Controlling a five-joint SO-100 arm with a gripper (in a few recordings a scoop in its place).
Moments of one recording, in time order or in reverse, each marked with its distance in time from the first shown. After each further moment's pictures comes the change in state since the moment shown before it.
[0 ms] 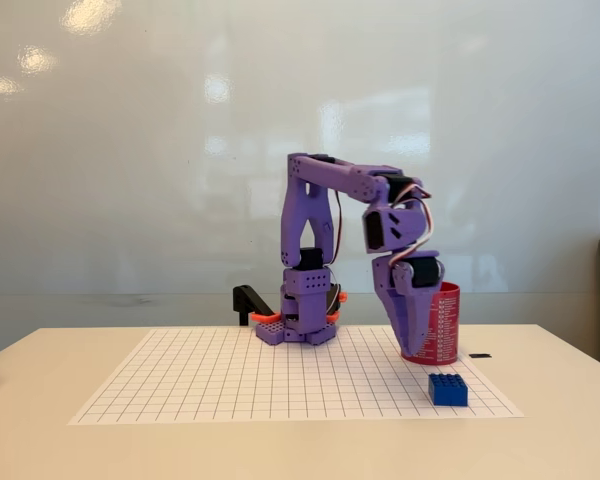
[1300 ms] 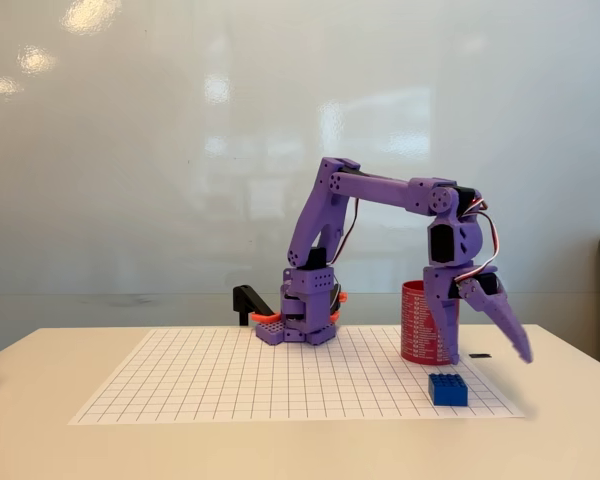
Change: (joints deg) arm -8.9 -18.2 -16.9 2.1 -0.4
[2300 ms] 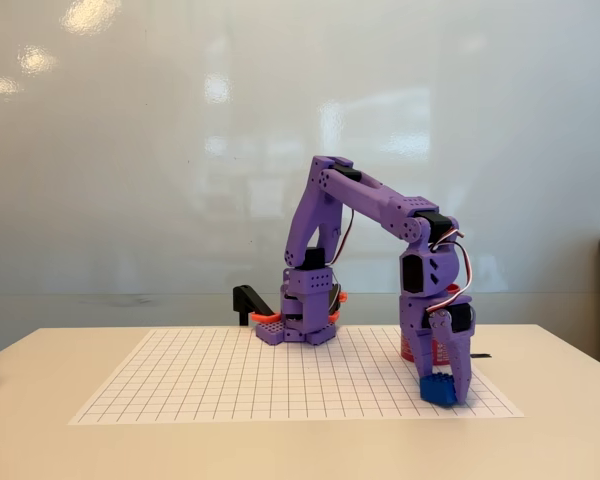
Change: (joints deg) arm 5.6 2.7 16.9 -13.8 -2.2
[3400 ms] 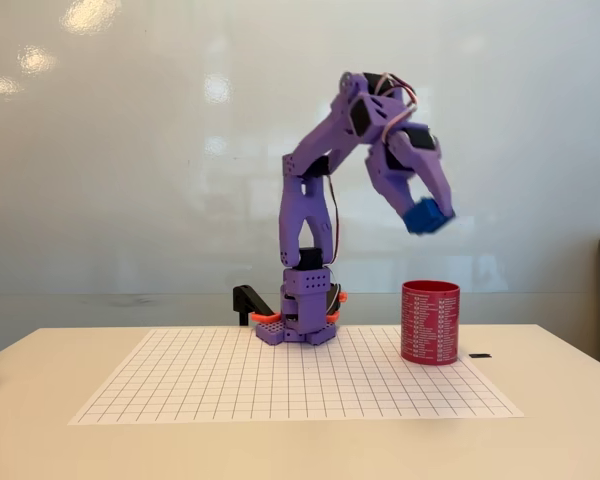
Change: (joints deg) arm 7.5 34.0 -28.2 31.6 -2.0
